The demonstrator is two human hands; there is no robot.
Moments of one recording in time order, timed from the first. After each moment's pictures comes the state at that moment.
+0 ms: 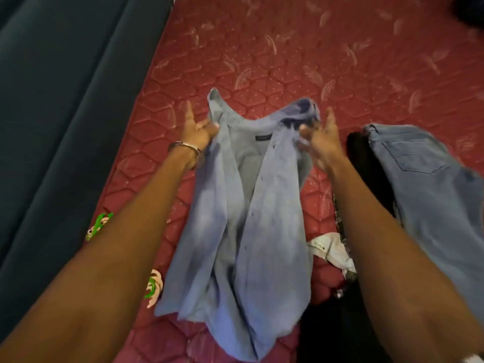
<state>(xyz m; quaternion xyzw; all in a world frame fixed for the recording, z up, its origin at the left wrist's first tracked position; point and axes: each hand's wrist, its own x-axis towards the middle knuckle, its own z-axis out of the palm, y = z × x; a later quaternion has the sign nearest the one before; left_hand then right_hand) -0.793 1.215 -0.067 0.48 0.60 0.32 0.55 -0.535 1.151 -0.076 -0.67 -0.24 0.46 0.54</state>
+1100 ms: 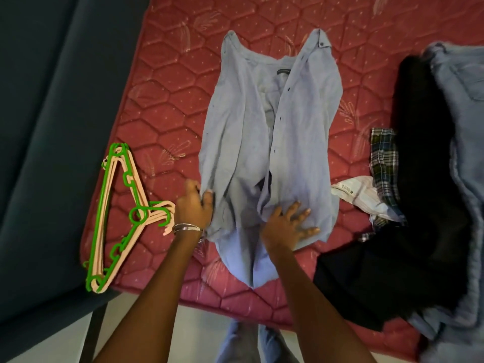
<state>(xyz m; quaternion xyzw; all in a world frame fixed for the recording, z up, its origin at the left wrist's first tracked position) -0.887 0.952 -0.193 0.60 0.76 0.11 0.24 -0.724 0.884 -0.252 -0.82 -0.44 0.31 -0.18</state>
